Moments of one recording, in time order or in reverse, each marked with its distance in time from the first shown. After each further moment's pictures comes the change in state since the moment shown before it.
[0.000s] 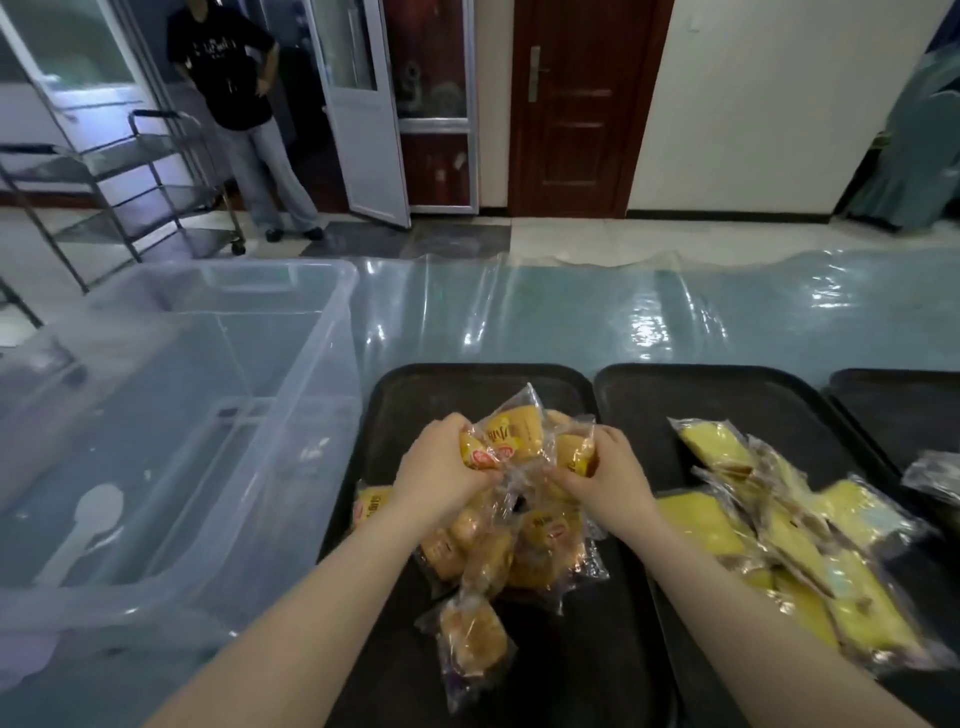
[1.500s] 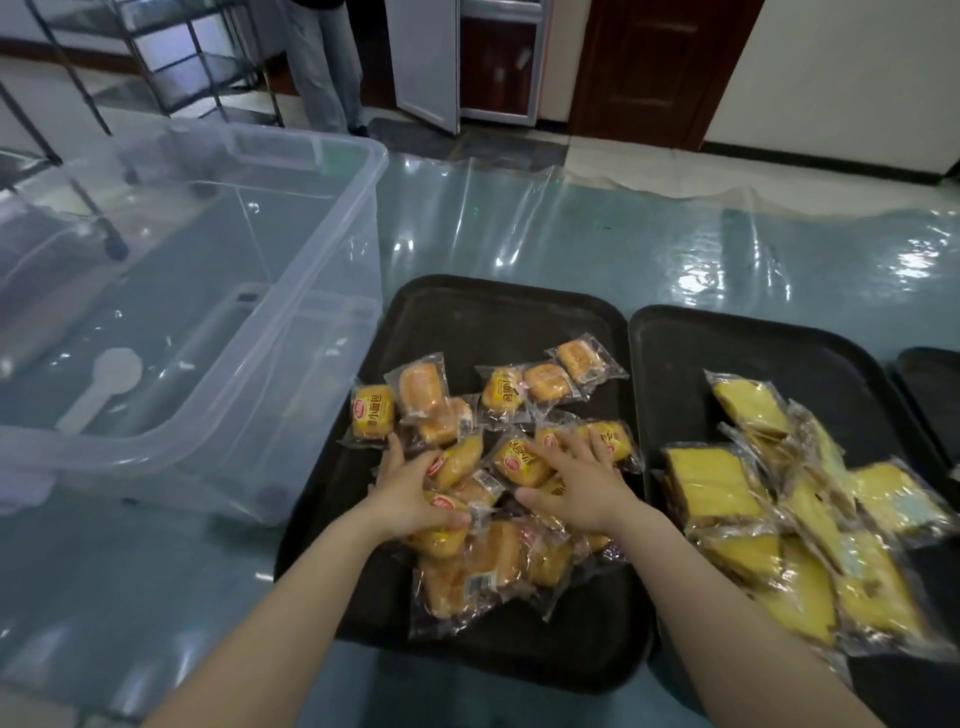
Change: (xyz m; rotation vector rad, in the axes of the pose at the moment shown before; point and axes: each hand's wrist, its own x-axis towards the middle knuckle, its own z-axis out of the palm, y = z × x) left_hand -0.059 -0.109 0.061 0.028 -0.391 -0.363; right_hand -0.015 0.064 0.047 -0.570 -0.621 0.003
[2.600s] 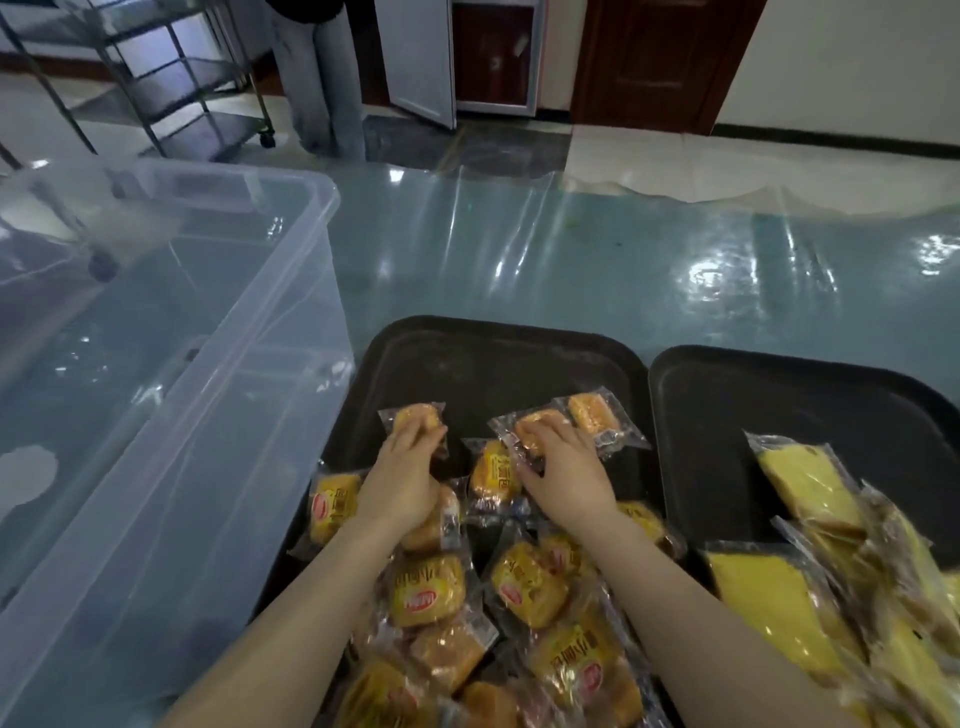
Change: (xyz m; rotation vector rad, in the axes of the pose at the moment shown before) left_hand 0.141 0.029 -0.041 0.237 0.406 0.095; right_hand 0.123 -0.013 -0.046 0.153 0.365 -0.023
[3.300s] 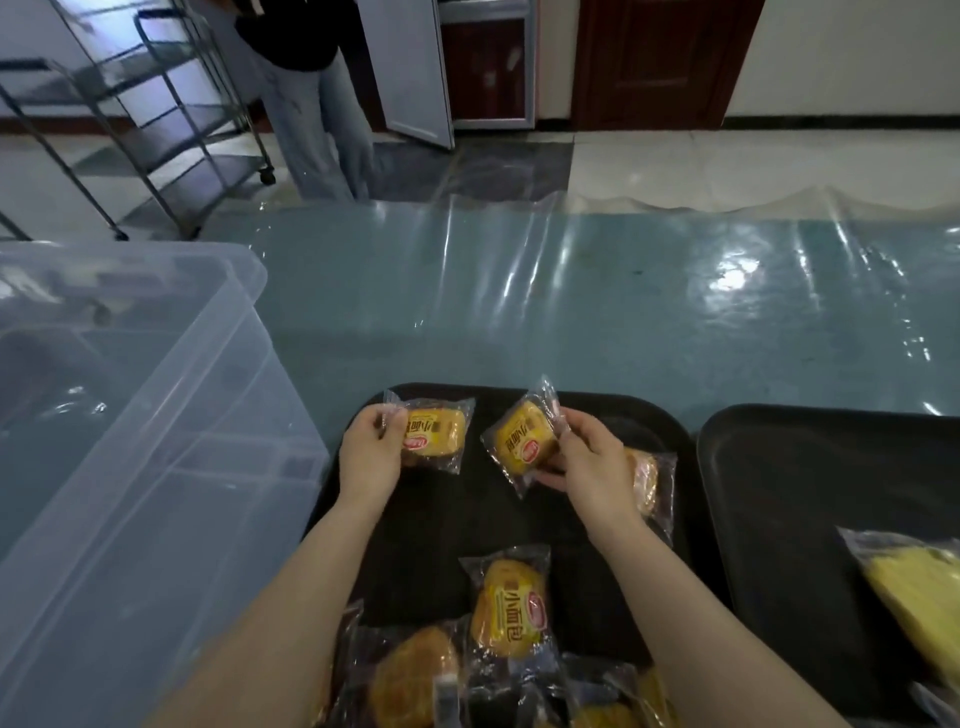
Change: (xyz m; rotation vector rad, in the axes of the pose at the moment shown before) left_hand 0.150 -0.004 -0.027 -0.640 0.316 -0.276; right_hand 0.118 0.005 -0.008 1.066 0.155 0.318
